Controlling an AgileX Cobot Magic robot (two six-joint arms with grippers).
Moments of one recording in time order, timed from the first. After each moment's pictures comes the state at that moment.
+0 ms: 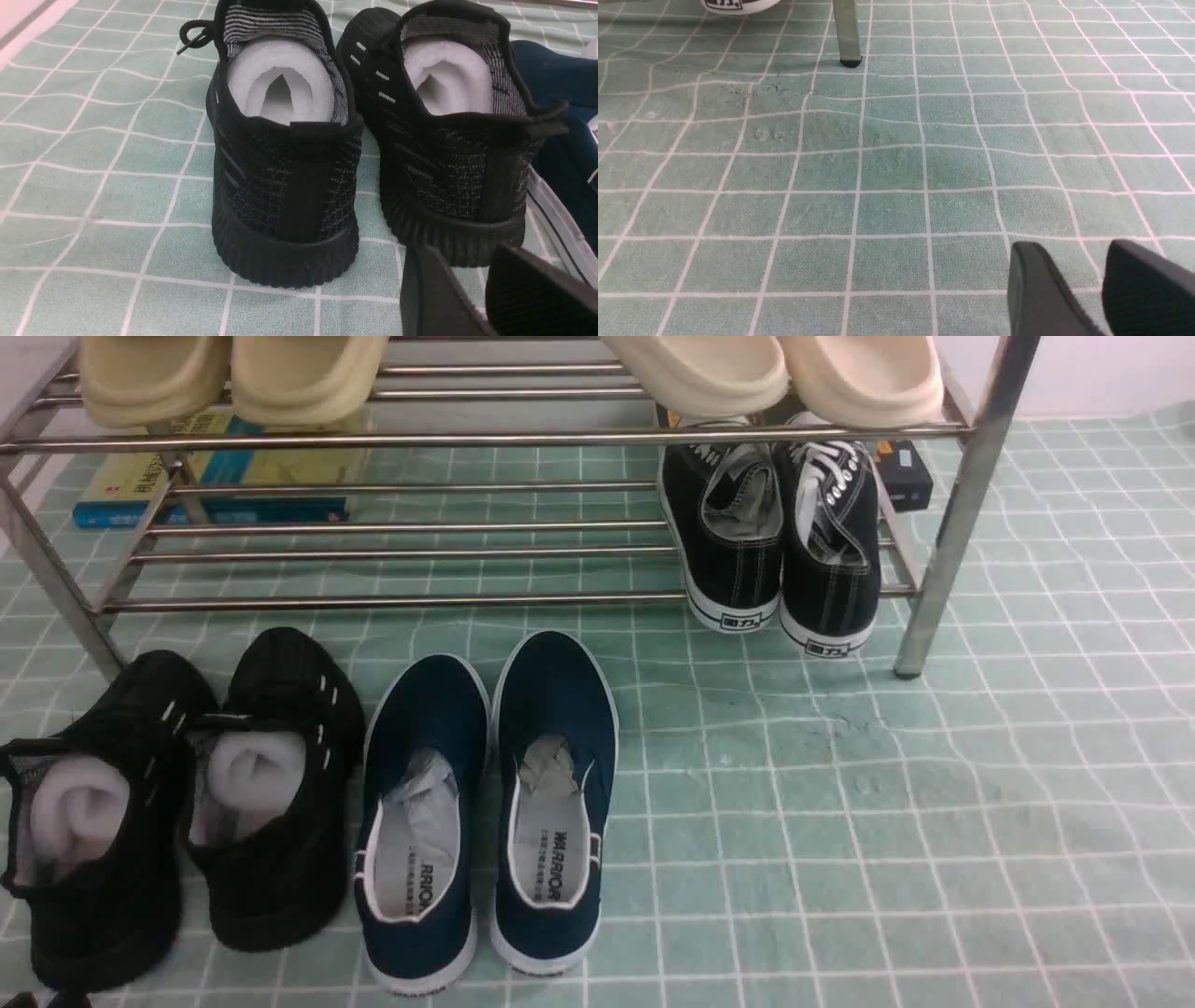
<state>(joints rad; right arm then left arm) 0.03 -0.01 0.01 -0.06 0.39 0.12 -0.01 -0.01 0.02 0.07 0.36 -0.13</state>
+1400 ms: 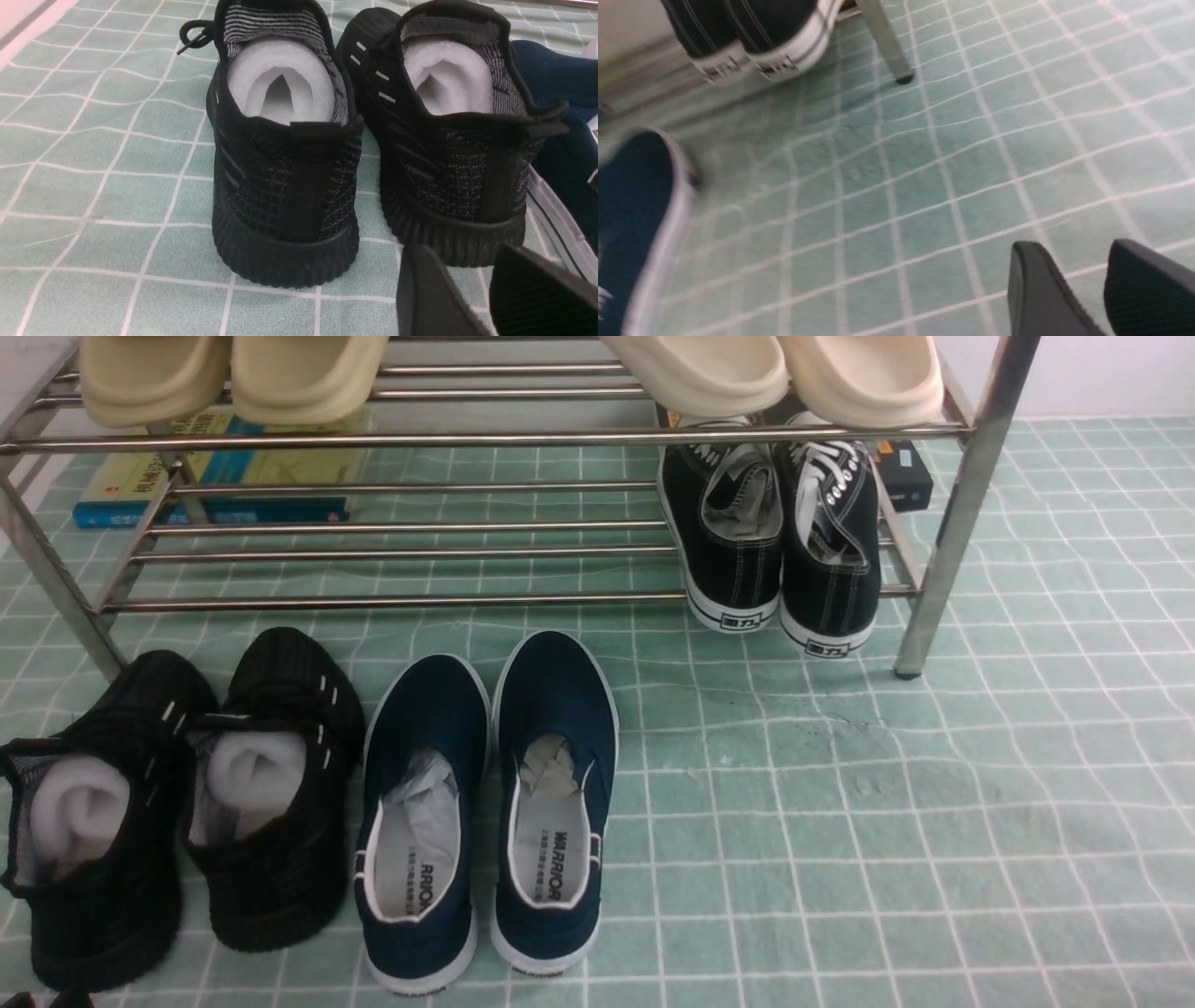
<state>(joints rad) 0.03 -0.01 0.01 0.30 0.40 0.34 -0.01 -0.01 0.02 0.07 0.36 -0.13</state>
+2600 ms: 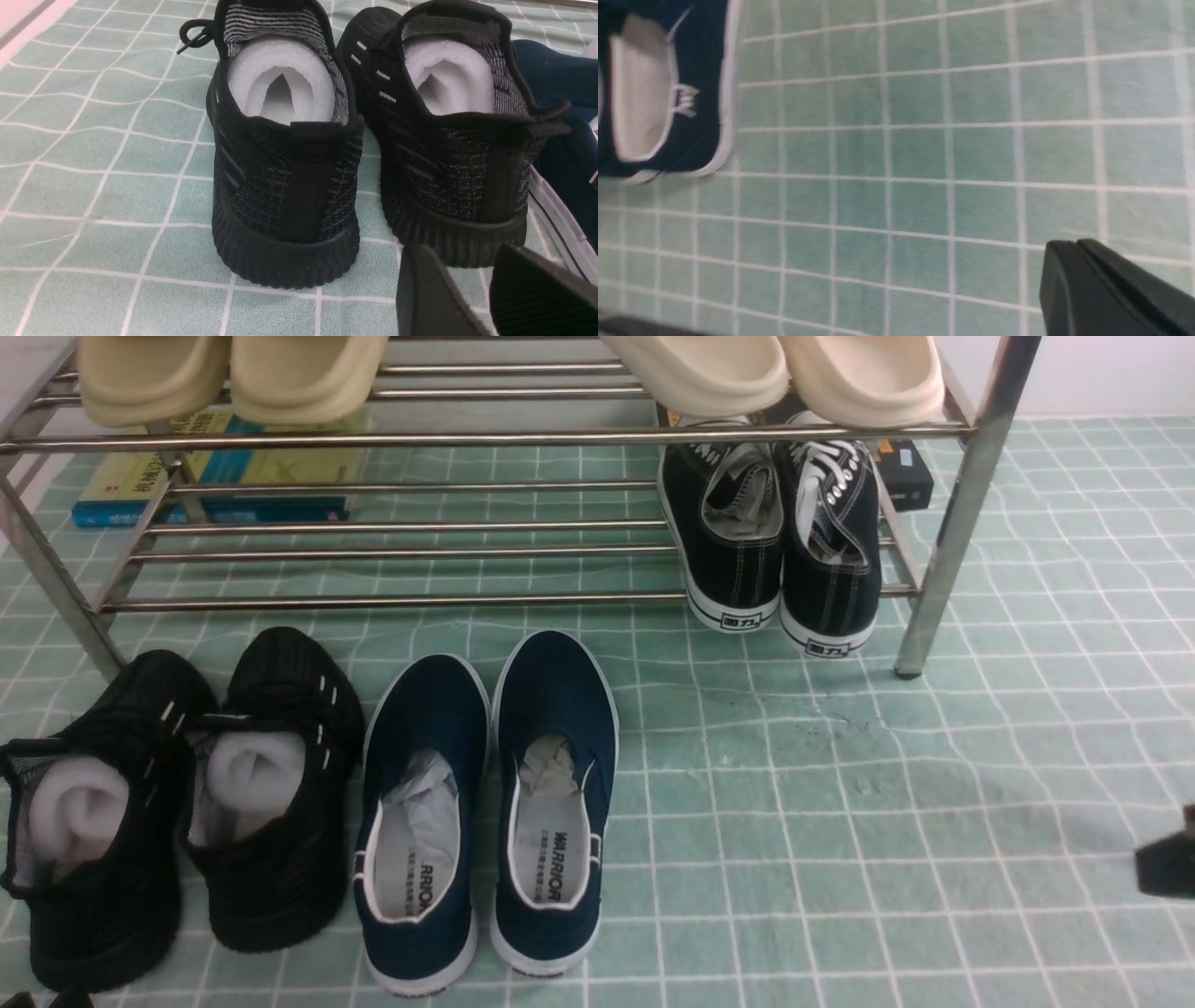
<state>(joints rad) 0.03 1.02 -0.77 0.58 0.96 -0.21 -0.01 -0.01 0.02 0.07 0.36 -0.13</state>
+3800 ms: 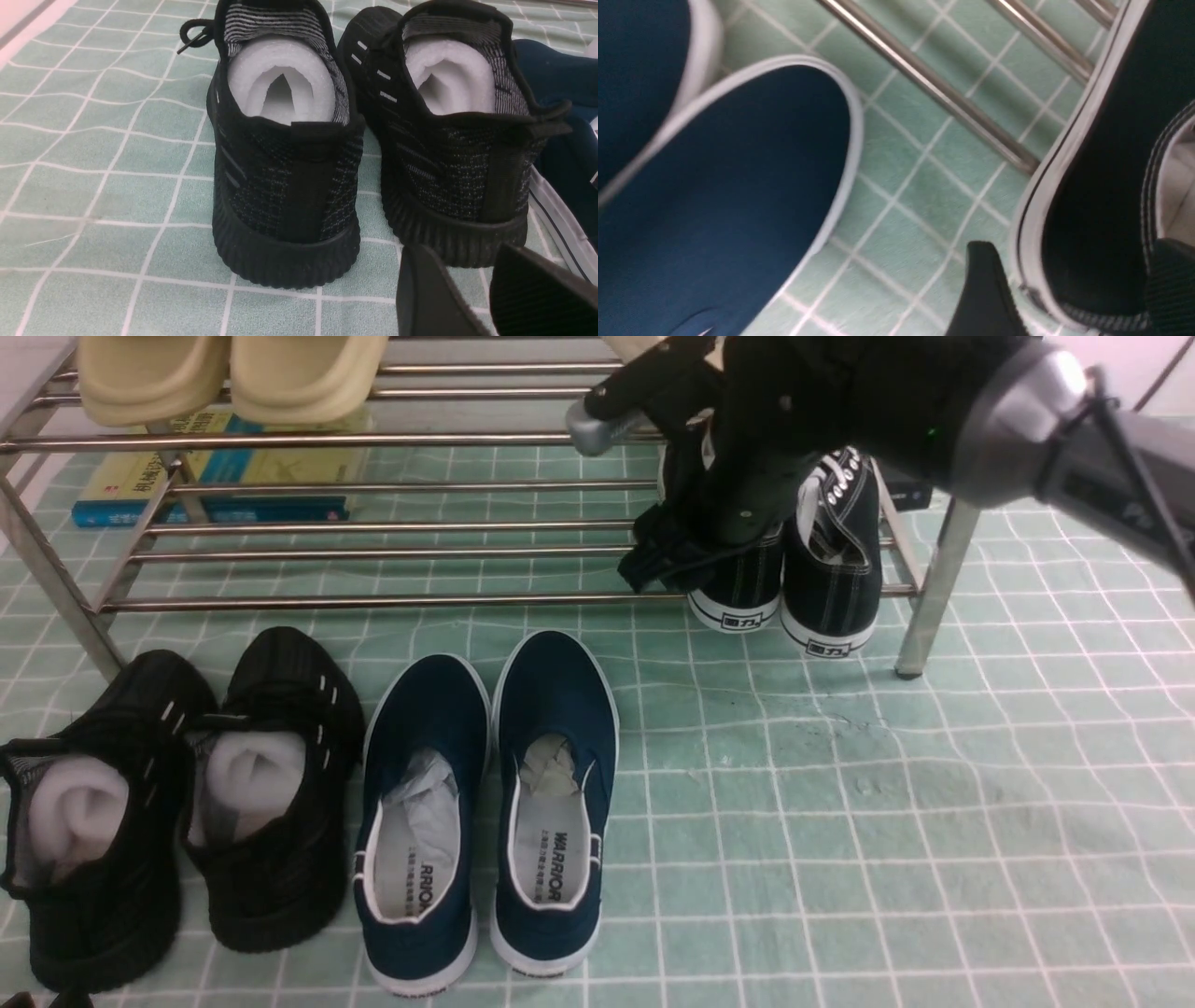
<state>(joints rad) 0.61 2.08 -1.96 -0.22 0.93 0.04 -0.01 -0.01 0.02 0.07 0.36 -0.13</state>
